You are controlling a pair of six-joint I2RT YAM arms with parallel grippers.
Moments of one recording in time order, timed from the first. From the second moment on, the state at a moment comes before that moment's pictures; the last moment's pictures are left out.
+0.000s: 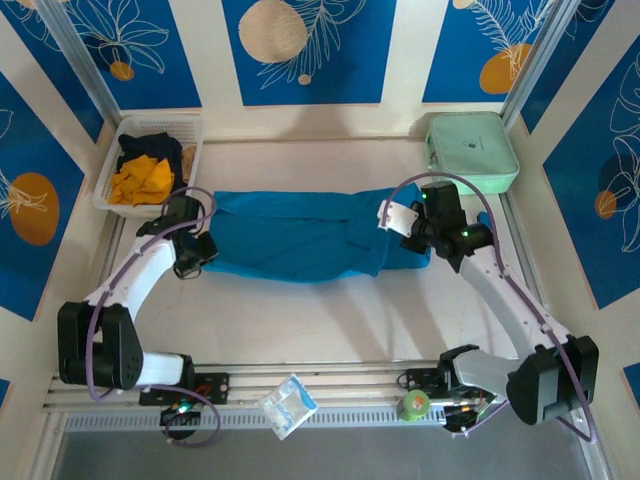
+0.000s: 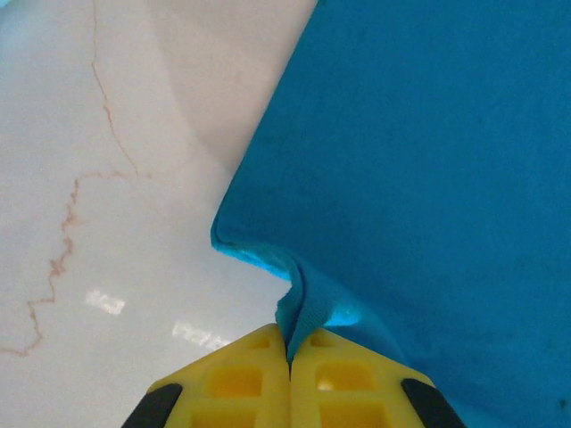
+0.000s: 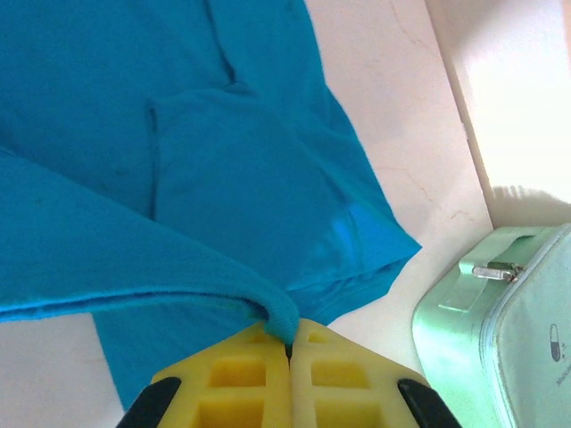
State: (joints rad) left arm -0.11 1.37 0.95 -0.80 -0.01 -0.61; right arm 0.27 1.18 0.99 -0.62 -0.06 -0.97
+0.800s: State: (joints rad) left arm -0.10 1.67 1.13 -0.78 -0.10 -0.57; right arm 0.13 1.63 1.22 -0.50 -0.13 -0.96
